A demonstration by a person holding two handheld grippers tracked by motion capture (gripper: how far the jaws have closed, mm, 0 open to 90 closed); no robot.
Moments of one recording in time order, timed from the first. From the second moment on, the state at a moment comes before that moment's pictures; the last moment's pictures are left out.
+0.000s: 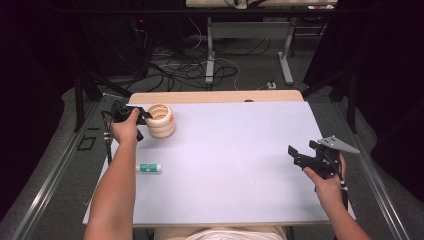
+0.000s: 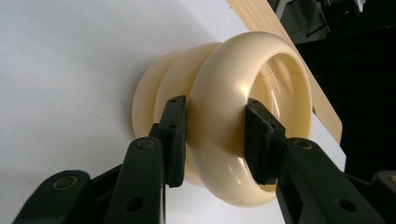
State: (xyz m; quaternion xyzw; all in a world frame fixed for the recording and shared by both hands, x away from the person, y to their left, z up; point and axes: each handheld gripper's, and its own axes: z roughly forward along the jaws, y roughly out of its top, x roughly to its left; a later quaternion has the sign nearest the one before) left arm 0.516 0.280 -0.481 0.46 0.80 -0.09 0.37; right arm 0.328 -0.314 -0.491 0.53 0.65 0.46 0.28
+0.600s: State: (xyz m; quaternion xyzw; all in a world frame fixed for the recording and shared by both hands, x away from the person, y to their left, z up) left arm 0.505 0.233 -0.467 0.54 0.75 -0.13 0.36; right arm 0.328 -0.313 -0.490 0.53 0.65 0.47 0.28
